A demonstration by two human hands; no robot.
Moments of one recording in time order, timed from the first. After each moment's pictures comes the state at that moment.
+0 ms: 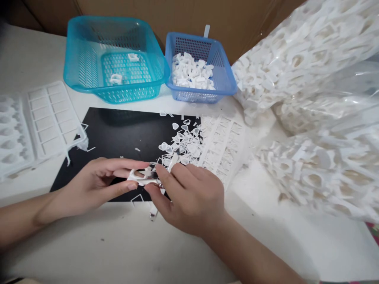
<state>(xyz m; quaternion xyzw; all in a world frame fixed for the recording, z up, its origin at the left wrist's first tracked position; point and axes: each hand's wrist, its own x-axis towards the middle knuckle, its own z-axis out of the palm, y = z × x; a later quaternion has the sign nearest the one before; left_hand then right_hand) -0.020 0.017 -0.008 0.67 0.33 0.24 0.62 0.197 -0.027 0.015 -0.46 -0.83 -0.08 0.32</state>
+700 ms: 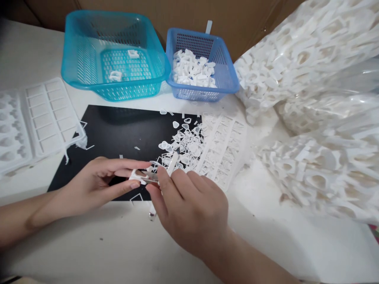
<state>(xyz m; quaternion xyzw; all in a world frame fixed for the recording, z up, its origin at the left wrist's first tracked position) -0.017 0.015 -0.006 0.70 0.34 0.23 0.58 0.190 -0.039 0.023 -0.50 -0.82 -0.11 0.26</state>
